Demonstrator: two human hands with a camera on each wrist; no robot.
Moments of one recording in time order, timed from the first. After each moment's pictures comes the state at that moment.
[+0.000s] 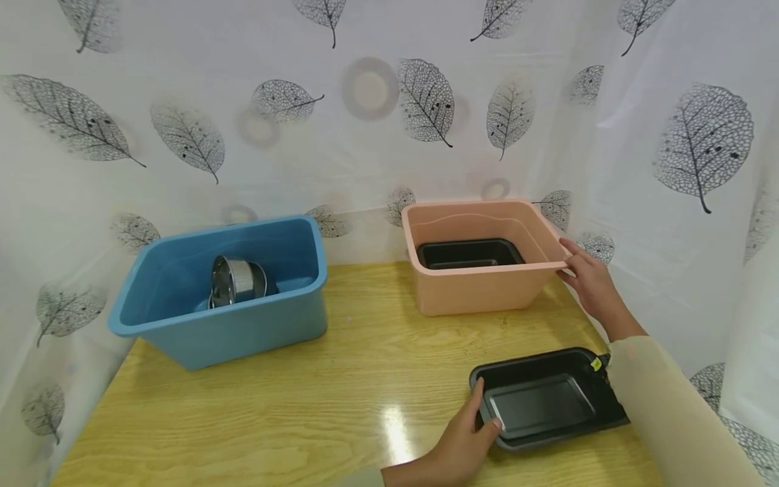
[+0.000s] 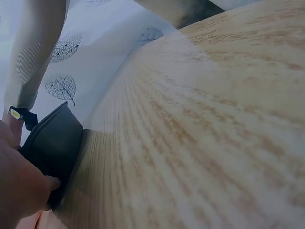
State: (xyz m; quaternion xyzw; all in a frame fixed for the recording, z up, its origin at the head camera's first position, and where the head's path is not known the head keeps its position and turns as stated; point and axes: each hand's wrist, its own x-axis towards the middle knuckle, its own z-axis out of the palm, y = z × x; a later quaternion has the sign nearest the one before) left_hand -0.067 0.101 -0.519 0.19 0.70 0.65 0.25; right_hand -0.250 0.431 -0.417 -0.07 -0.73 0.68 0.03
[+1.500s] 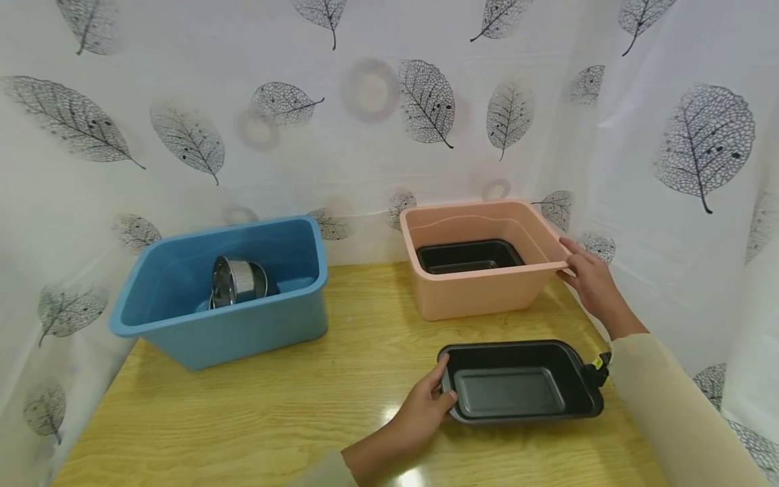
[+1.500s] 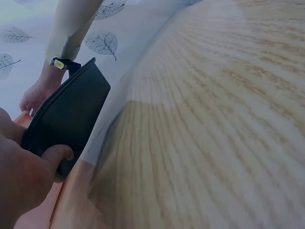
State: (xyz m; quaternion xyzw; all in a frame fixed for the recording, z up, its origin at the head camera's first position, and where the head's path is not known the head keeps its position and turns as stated) left_hand -0.109 0.053 -0.515 0.15 0.56 0.77 0.27; right_hand -0.249 0.432 -0.415 -0.04 -0.72 0.69 0.03
